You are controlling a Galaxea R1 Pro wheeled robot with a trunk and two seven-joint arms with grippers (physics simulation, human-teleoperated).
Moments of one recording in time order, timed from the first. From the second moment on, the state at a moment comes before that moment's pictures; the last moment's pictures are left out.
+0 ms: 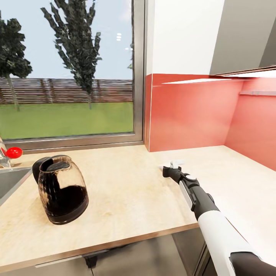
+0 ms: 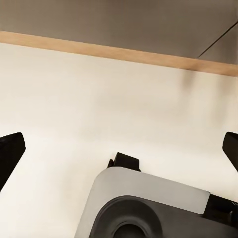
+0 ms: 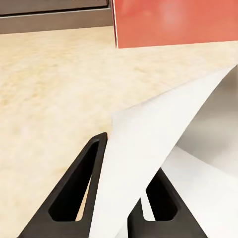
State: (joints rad) left arm 0.05 0.05 0.06 -0.31 0.29 -0.27 0.01; right arm -0.82 0.05 0.01 -0.78 0.00 0.26 0.20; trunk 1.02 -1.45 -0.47
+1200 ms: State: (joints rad) left arm 0.05 0.05 0.05 -0.31 0.29 -0.27 0.01; right arm -0.82 0.04 0.01 -0.82 0.00 0.26 0.20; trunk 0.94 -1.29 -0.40
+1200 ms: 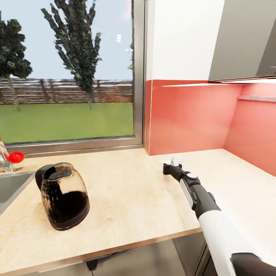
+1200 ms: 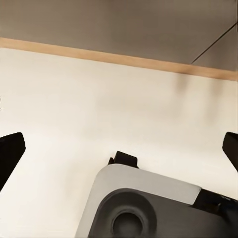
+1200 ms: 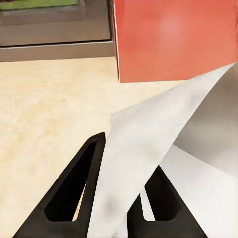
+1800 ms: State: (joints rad) left arm 0.05 0.05 0.05 -0.31 0.29 -0.26 0.01; right arm -0.70 0.03 0.00 -1.38 0.00 0.65 0.28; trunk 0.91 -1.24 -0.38
